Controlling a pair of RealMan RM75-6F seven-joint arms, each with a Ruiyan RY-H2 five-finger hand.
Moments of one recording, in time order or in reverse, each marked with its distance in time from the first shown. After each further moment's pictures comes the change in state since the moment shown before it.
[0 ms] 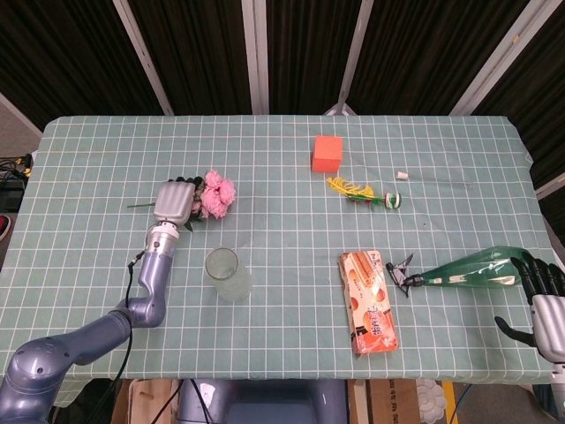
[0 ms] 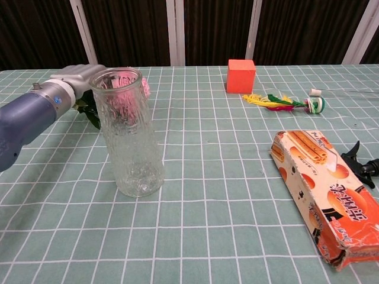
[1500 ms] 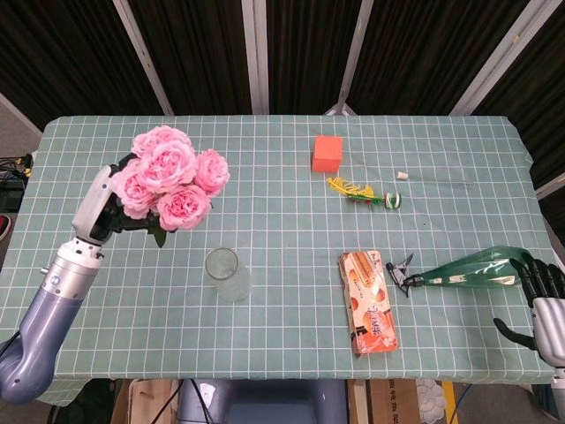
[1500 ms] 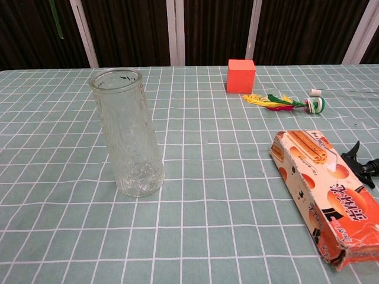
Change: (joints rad) left arm 0.372 0.843 -0.195 -1.255 0.355 0.183 -1.035; right arm -0.013 0.008 -0.006 -0.012 -0.036 0.041 0.011
